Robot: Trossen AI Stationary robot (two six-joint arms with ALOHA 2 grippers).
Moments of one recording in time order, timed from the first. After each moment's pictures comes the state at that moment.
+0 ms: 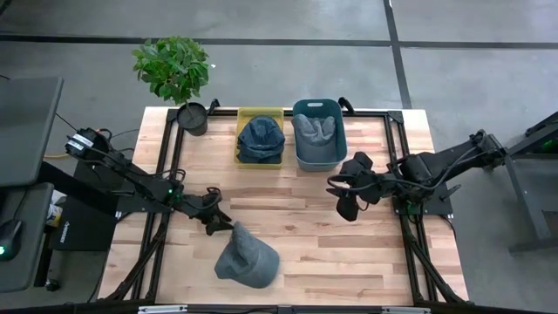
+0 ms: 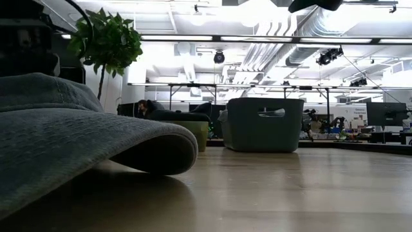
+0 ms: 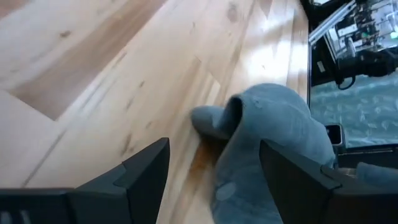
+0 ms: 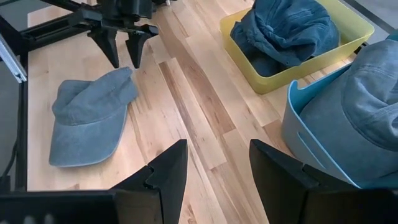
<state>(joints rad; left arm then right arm) -0.45 1.13 0.13 0.48 -0.12 -1.13 0.35 1.19 1.20 -0.81 0.47 0.65</state>
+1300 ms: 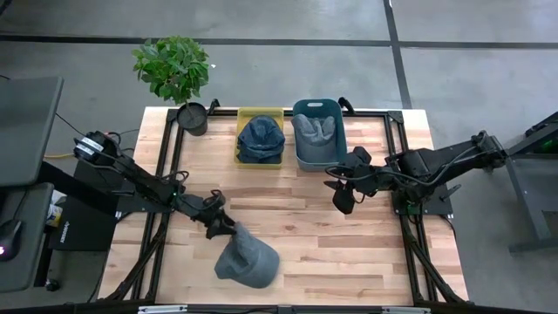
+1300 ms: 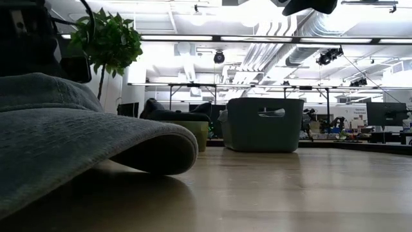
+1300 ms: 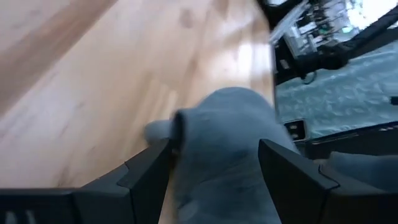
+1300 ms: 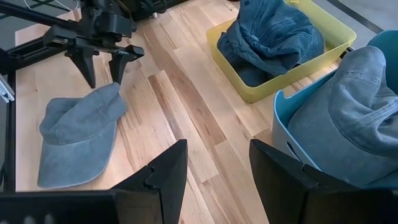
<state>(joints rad) -0.45 1.28 0.13 0.77 -0.08 -1.05 0.29 1.19 1.20 -0.78 0.46 0.63</state>
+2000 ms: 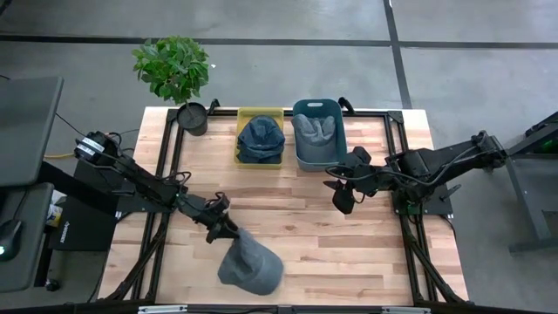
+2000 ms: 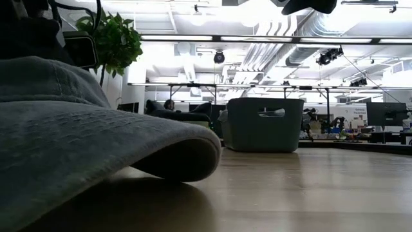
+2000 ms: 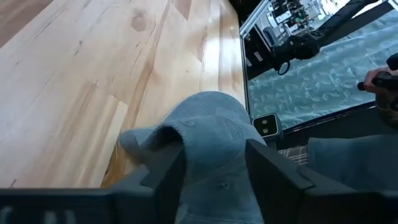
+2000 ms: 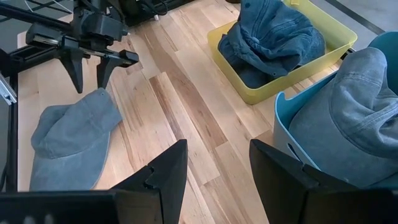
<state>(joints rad) -0.45 1.30 0.21 0.78 -0.01 -1.00 0.29 1.19 1.20 -0.77 0.46 0.63</state>
